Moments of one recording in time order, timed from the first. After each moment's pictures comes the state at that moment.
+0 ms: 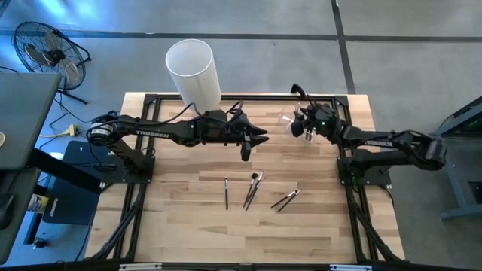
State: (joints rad) left arm 0.07 1.57 1.21 0.26 -0.02 -0.34; right arm -0.58 1.08 0.32 0.36 0.33 0.24
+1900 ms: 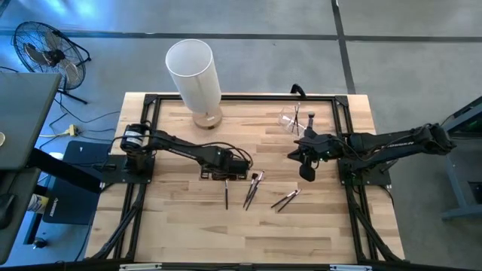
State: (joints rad) left arm -0.11 1.92 1.33 -0.79 -0.06 -1.63; right arm 0.04 0.89 0.58 -0.33 0.13 0.26
